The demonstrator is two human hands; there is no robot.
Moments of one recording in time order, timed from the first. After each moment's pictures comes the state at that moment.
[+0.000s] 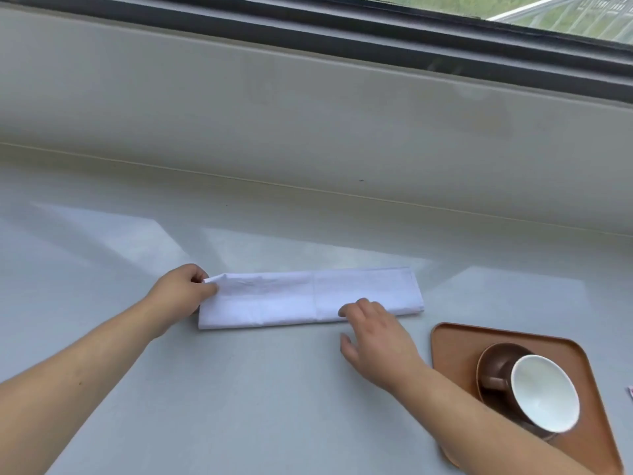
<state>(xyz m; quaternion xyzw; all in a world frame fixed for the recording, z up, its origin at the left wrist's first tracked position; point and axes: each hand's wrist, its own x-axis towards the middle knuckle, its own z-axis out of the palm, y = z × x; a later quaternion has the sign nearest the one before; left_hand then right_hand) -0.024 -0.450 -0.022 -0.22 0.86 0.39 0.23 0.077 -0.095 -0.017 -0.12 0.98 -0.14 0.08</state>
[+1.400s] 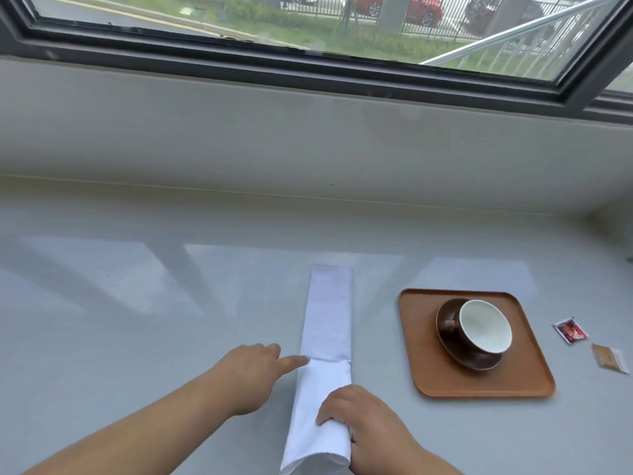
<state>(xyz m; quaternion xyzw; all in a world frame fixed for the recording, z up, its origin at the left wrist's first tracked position) 0.145 -0.360 0.002 0.35 0.88 0.00 0.31 0.267 -0.129 0.032 -0.15 0.92 -0.35 0.12</state>
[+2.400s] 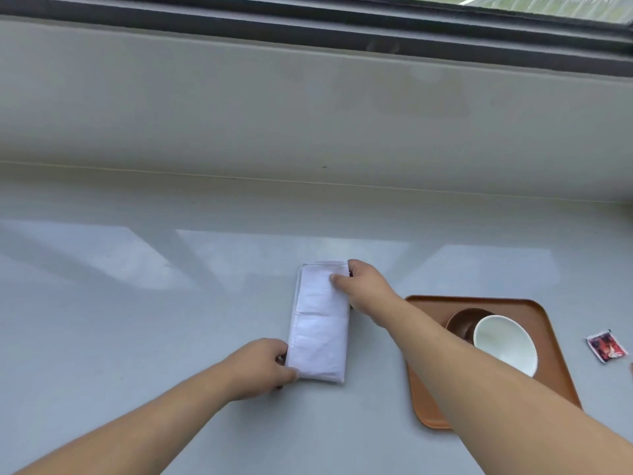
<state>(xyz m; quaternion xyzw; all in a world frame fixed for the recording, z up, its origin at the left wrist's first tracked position) 0.092 -0.309 -0.039 0.02 0.81 0.34 0.48 0.032 -0.060 -0.014 0.21 0.80 -0.52 0.21</state>
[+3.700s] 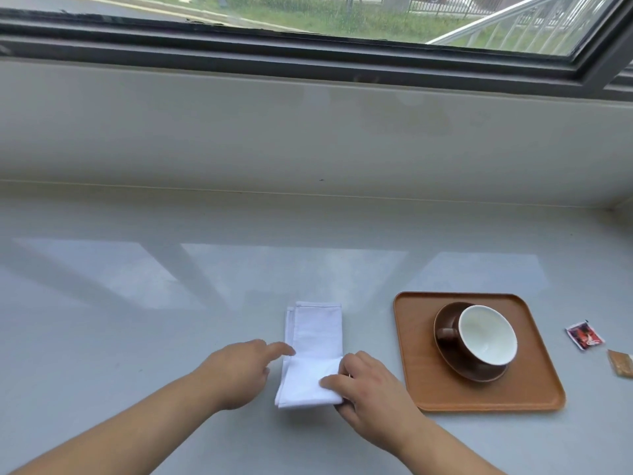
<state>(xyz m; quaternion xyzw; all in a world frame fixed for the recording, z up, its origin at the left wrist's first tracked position) 0.119 -0.338 0.004 0.22 0.90 0.11 0.37 0.217 -0.080 0.005 -0.19 0.96 -0.22 0.07</state>
